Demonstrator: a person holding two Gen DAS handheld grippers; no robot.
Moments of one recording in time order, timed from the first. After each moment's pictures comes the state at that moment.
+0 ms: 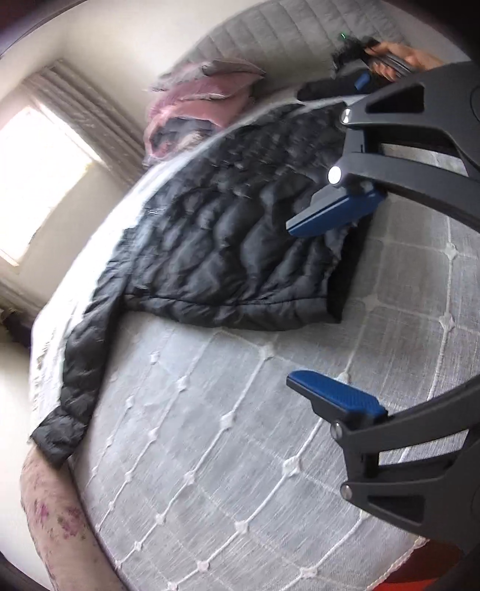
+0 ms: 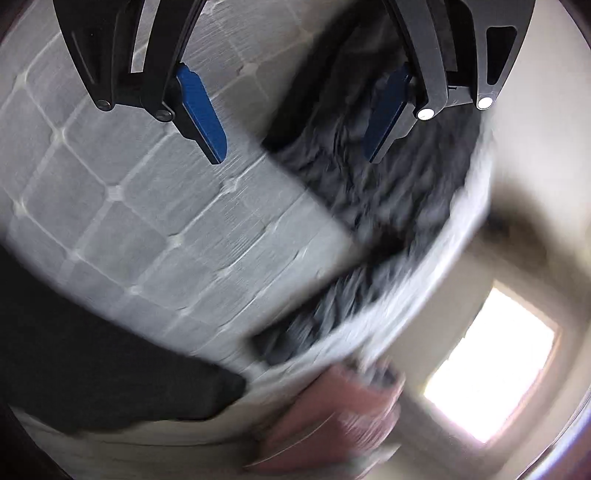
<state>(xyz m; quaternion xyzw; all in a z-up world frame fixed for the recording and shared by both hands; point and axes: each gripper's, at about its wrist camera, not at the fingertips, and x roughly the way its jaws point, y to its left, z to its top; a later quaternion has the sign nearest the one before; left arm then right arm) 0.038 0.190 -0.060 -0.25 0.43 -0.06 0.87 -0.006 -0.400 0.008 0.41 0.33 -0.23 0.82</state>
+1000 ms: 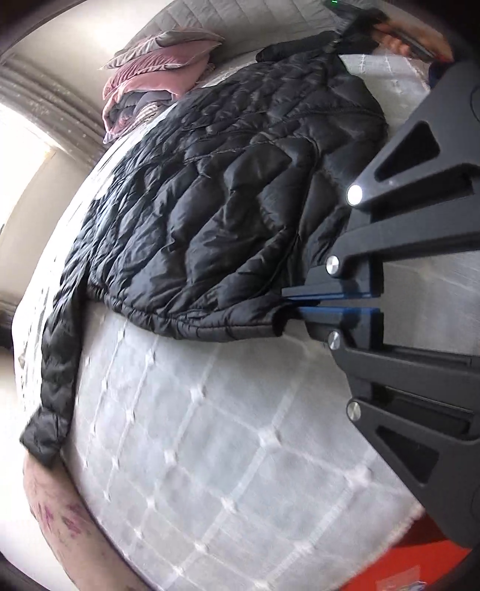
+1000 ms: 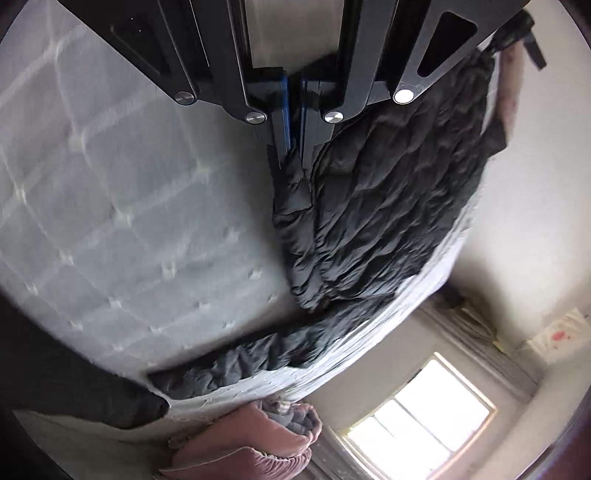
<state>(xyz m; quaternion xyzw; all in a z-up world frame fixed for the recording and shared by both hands) 0.030 0.186 -0.070 -0.18 0.47 -0.02 0.86 -0.023 -0.315 -0.019 0.33 0.38 -0.07 0.86</state>
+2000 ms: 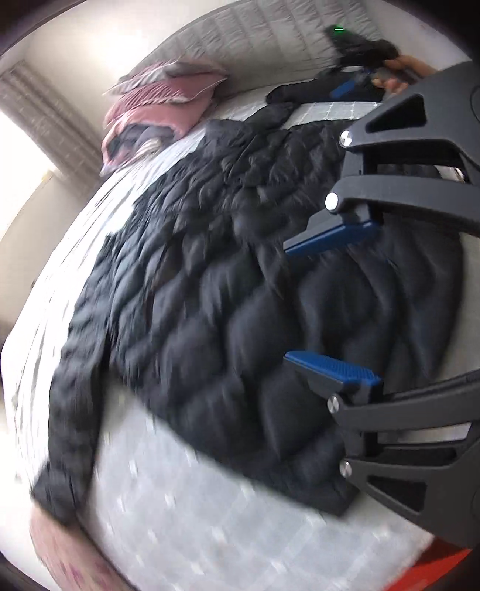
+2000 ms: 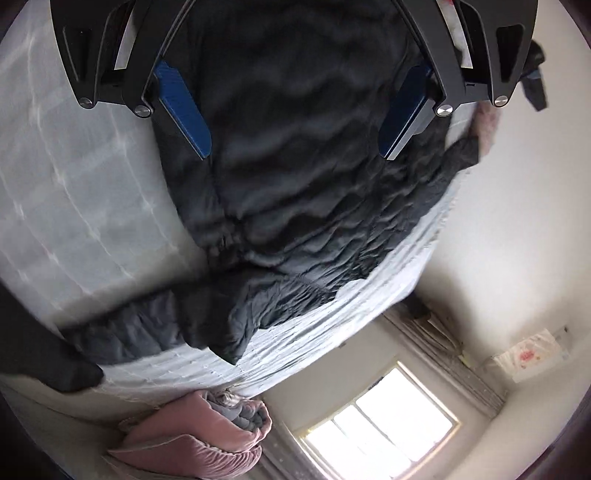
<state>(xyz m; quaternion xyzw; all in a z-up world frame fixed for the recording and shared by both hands) 0.111 0.115 -0.026 -0.21 0.49 -0.10 0.84 0.058 -0.271 0.025 0.29 0.38 -0.02 0.88</state>
